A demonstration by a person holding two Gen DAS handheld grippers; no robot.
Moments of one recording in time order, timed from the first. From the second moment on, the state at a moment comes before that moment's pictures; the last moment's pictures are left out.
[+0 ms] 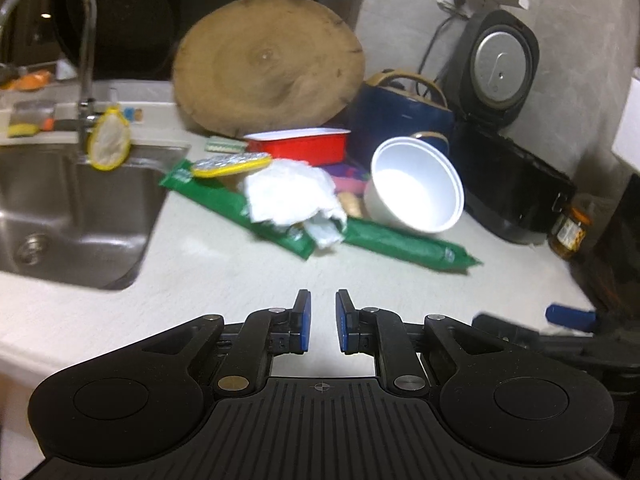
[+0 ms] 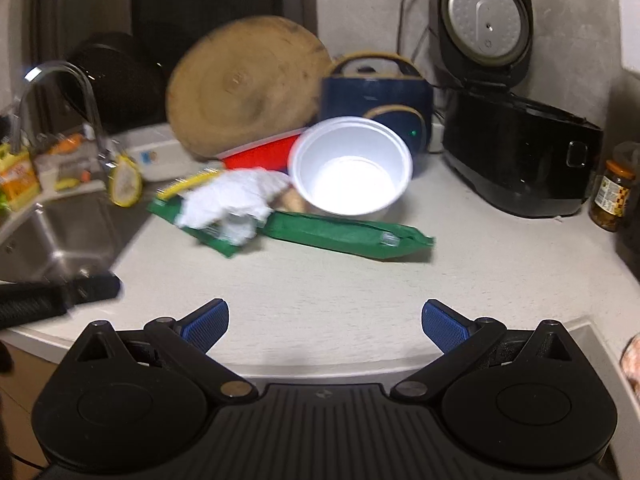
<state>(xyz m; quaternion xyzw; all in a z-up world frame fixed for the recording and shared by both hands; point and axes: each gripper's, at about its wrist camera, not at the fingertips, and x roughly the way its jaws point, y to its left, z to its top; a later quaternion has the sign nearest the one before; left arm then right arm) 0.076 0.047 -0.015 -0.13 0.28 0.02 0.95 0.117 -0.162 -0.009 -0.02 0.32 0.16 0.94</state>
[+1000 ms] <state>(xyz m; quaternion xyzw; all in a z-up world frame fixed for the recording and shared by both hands) 0.351 -0.004 -0.051 -0.19 0.38 0.03 0.91 0.344 -0.289 -0.086 0.05 0.44 0.11 0.89</state>
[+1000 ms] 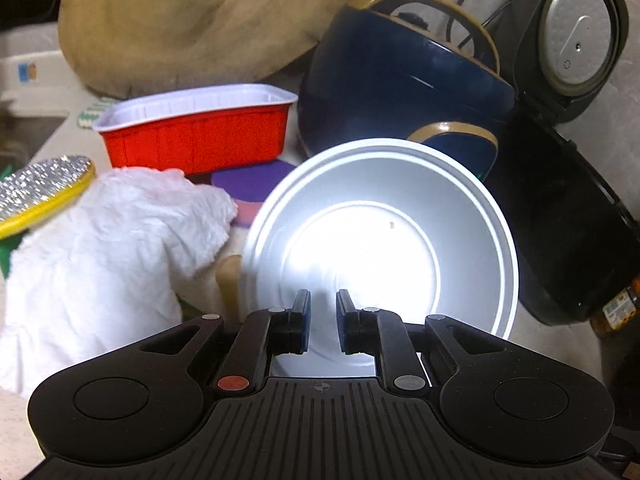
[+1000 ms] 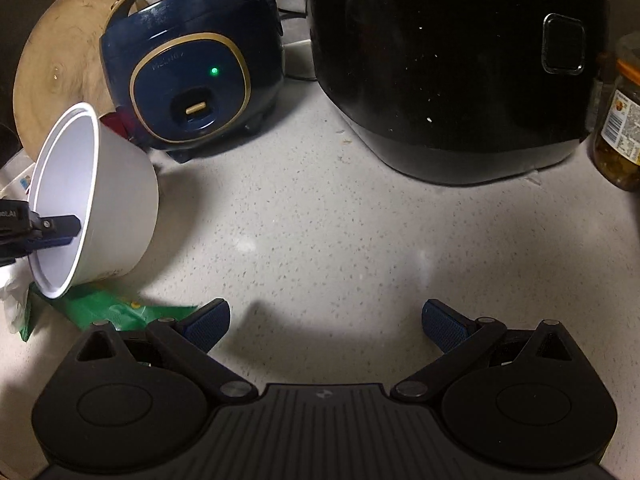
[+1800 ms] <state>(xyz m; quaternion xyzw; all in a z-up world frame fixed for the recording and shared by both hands) 0.305 0.005 -0.005 -0.20 0.33 -0.04 0.92 0.344 -0.301 -0.042 0.07 0.39 0.12 0.91</state>
